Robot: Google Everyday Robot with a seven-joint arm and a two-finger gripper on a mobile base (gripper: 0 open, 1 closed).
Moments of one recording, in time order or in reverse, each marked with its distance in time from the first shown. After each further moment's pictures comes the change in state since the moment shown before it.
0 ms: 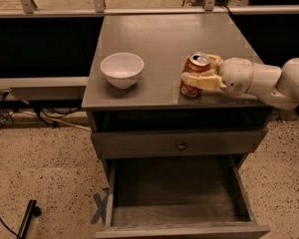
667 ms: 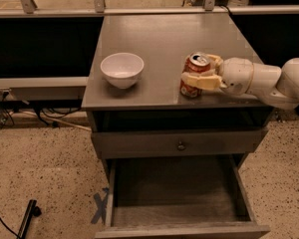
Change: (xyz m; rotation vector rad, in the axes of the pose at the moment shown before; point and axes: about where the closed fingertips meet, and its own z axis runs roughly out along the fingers) arm 0.000 0.000 0.000 0.000 0.000 0.000
